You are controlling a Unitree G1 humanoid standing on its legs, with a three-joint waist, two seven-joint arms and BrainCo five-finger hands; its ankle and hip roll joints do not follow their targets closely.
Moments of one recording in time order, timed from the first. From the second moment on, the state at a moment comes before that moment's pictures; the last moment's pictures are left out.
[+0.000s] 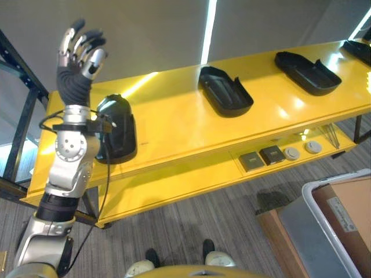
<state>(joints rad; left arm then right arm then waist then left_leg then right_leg) -0.42 0.56 -0.06 -0.29 -0.56 -0.18 0.17 0.14 -0.36 0.18 1.16 -0.01 0.11 -0.03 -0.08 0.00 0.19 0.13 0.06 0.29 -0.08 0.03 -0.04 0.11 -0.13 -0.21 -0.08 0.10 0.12</state>
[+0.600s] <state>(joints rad) 0.18 0.53 -0.20 -0.03 -0.78 0.18 -0.51 0.17 -0.36 0.14 1.19 0.00 0.09 -0.07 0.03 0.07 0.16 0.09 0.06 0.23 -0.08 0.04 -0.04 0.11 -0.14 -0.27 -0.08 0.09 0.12</state>
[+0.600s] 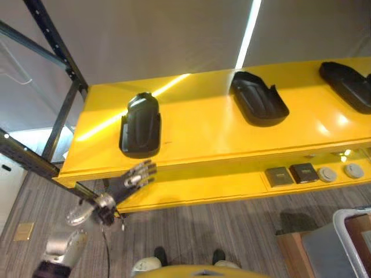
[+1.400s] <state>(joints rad) 0.06 0.49 -0.28 0.01 -0.78 -0.03 -0.29 0.17 -0.36 0.15 1.20 0.01 0.08 -0.08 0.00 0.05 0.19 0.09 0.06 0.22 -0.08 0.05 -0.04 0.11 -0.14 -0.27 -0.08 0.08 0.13</state>
